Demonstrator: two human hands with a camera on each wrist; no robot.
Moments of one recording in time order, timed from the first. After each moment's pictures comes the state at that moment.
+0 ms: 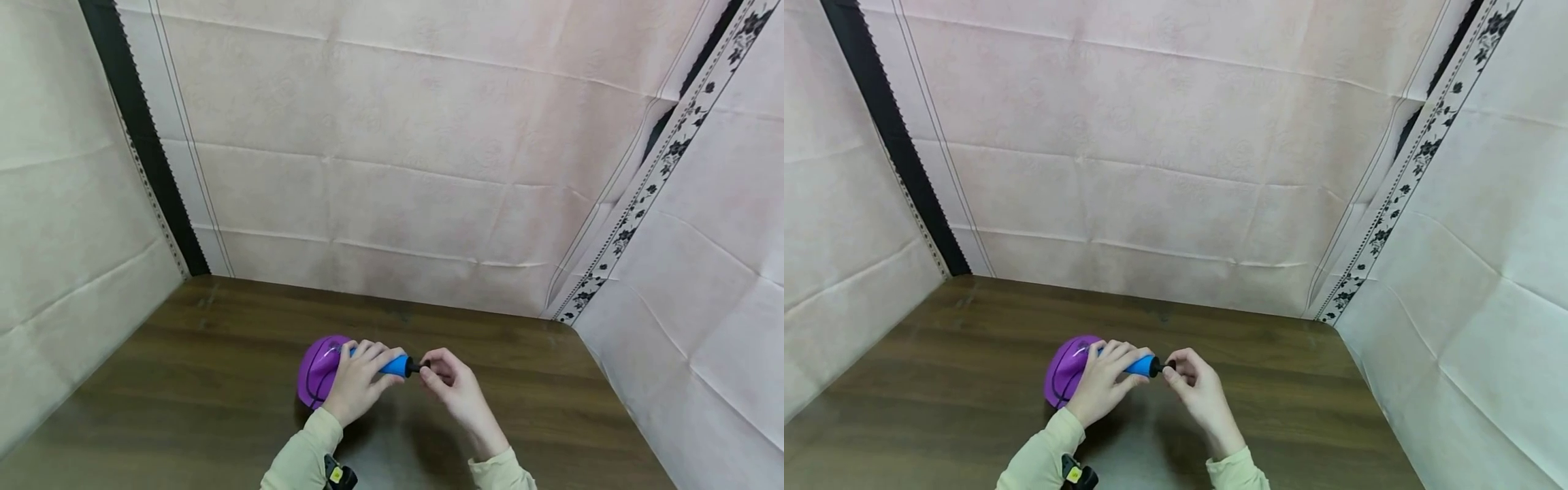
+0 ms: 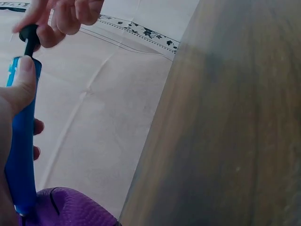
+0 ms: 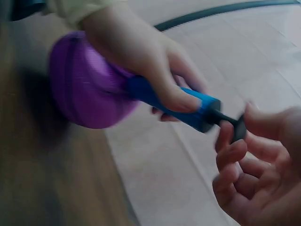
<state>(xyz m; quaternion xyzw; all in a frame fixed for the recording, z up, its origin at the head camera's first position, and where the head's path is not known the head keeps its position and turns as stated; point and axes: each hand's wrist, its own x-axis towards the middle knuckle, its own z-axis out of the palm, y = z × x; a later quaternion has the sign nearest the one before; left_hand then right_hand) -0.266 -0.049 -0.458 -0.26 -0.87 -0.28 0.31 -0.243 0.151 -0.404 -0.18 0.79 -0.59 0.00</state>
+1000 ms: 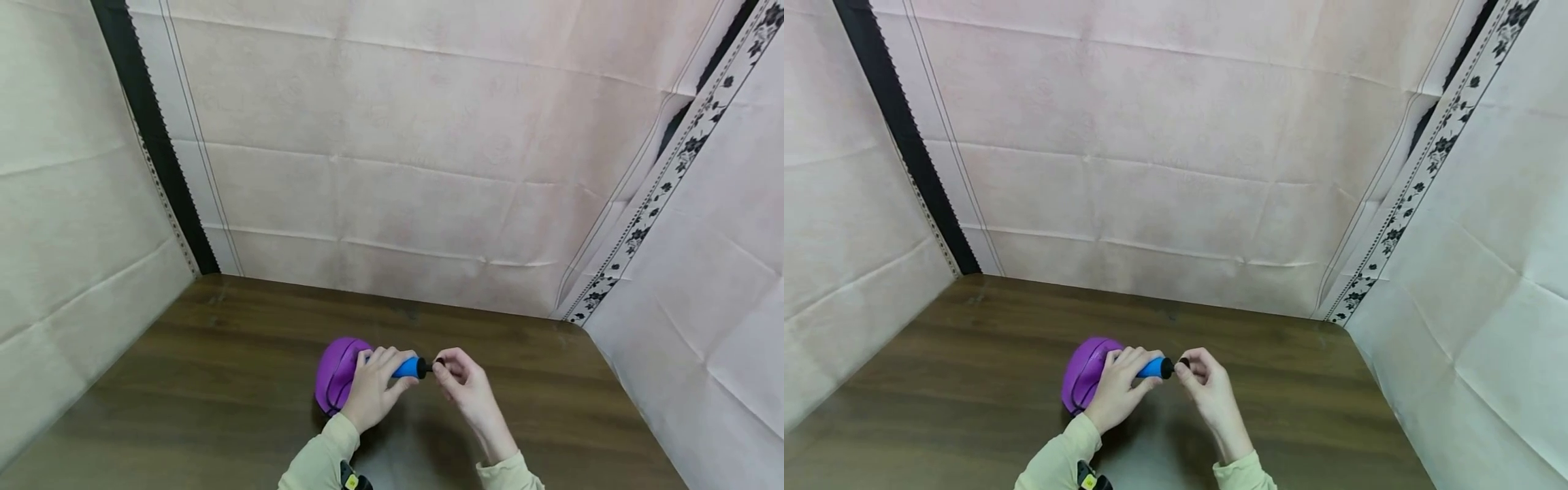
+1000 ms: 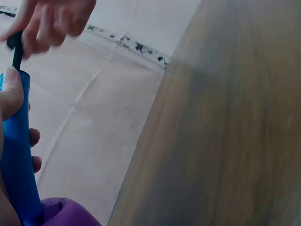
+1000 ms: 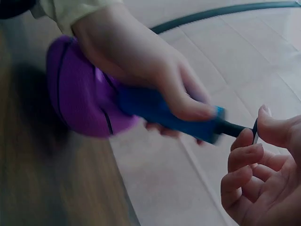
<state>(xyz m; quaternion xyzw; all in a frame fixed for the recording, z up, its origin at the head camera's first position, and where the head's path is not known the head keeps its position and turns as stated) -0.261 -0.036 -0.460 -0.24 -0.88 -0.32 0.27 -0.241 0.151 -0.402 -0.17 0.74 -0.65 -0.02</state>
